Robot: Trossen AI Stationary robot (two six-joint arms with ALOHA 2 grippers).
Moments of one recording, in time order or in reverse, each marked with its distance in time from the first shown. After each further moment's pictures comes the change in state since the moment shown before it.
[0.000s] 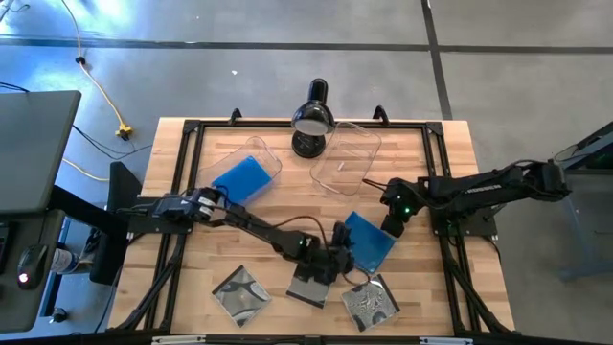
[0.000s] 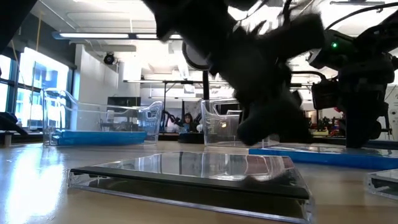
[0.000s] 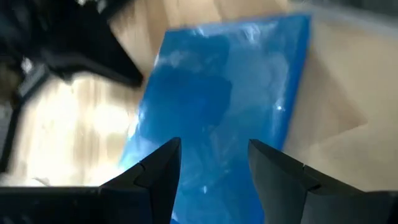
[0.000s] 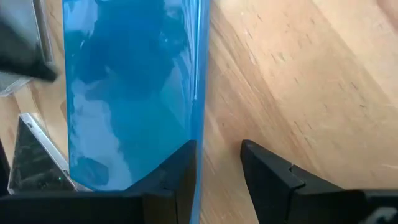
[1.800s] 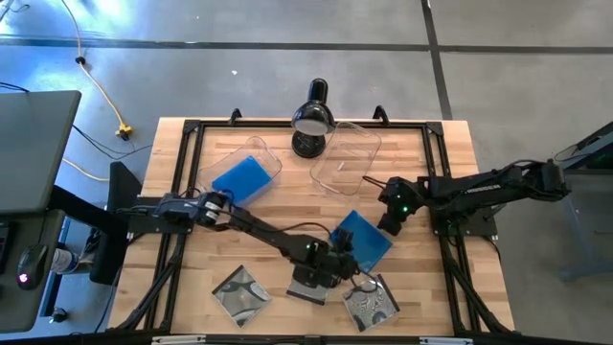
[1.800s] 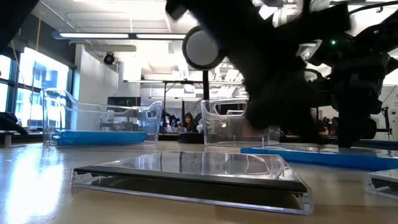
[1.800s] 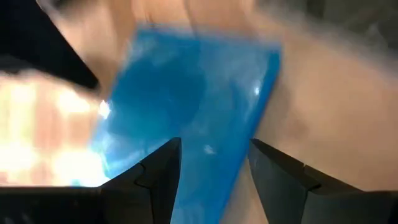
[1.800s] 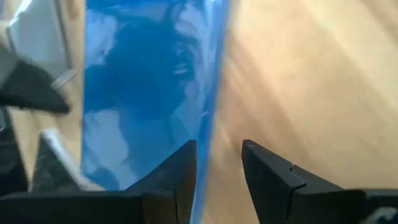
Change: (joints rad) left arm -0.014 0.065 0.182 -0.275 0.059 -0.129; right arm 0.002 0.003 0.001 0.069 -0.010 0.053
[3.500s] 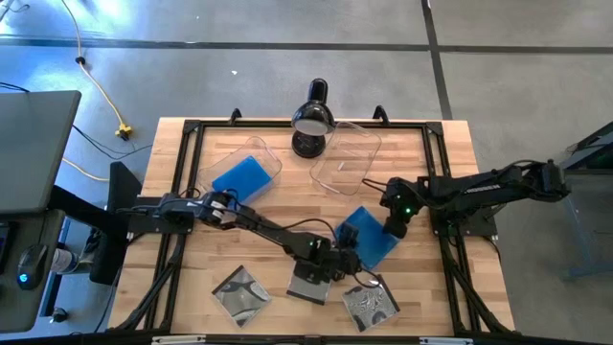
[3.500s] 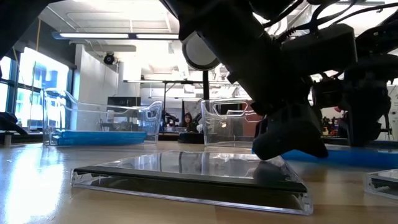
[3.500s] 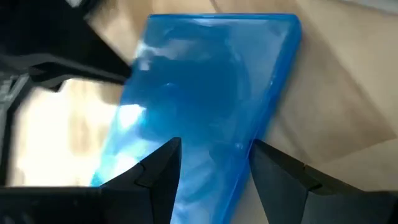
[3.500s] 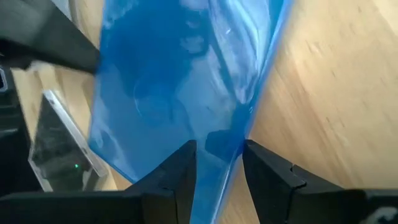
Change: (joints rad) left arm 0.051 0.046 -0.001 0.135 -0.099 0.185; right arm 0.003 0.000 -0.001 -0.043 -0.108 -0.094
